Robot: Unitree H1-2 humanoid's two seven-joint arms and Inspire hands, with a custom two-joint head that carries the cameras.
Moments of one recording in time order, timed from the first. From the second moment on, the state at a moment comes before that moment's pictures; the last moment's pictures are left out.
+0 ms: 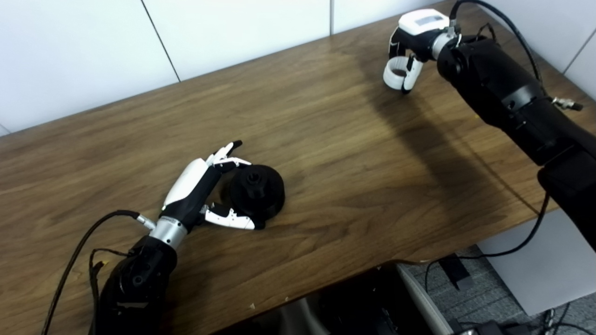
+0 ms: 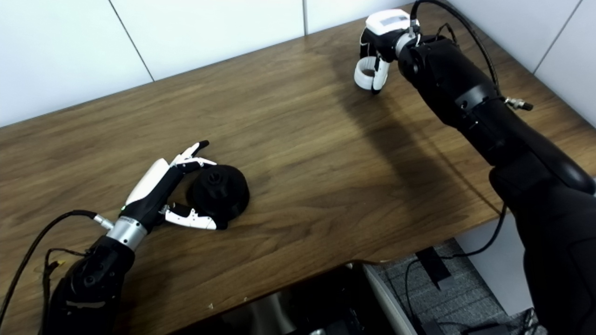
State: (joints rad) left arm -0.28 0.22 -0.35 0.07 0.46 -0.09 -0.32; right arm -0.65 -0.73 0.34 0.40 -0.84 0.21 0.35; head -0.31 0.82
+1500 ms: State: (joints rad) left arm -0.28 0.21 -0.34 0.09 0.46 -0.12 -0.31; right arm -0.66 -0.78 0.31 0.20 -0.88 0.17 0.41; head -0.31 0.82
